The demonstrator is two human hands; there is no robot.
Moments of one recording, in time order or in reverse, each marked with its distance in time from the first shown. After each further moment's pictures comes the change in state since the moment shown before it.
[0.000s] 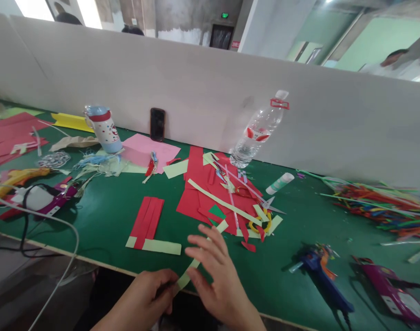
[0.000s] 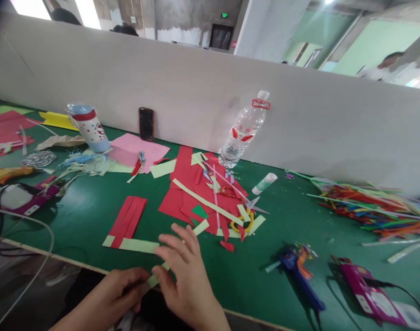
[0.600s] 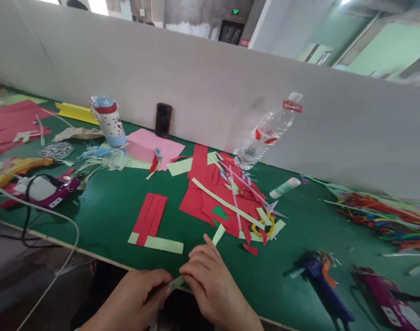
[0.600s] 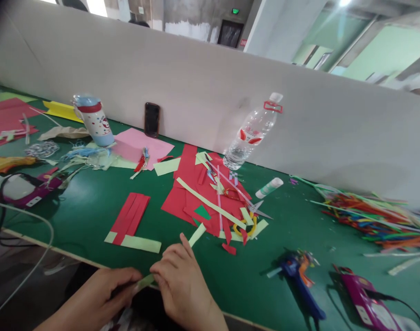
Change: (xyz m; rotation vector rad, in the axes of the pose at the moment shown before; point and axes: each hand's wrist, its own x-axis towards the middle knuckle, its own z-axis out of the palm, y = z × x) left_hand -0.013 -0.013 -0.013 0.161 0.073 0.122; right_hand 0.006 -0.012 0.007 0.065 -0.282 0.050
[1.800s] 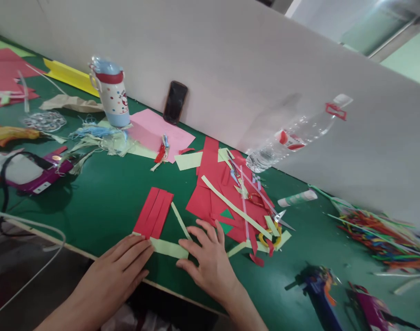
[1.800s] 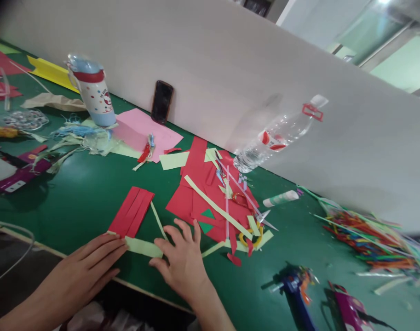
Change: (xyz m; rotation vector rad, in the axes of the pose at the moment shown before) left_hand 0.001 -0.082 -0.023 0.845 0.517 0.459; right_hand 0.044 0.034 0.021 -0.286 -0.054 0.065
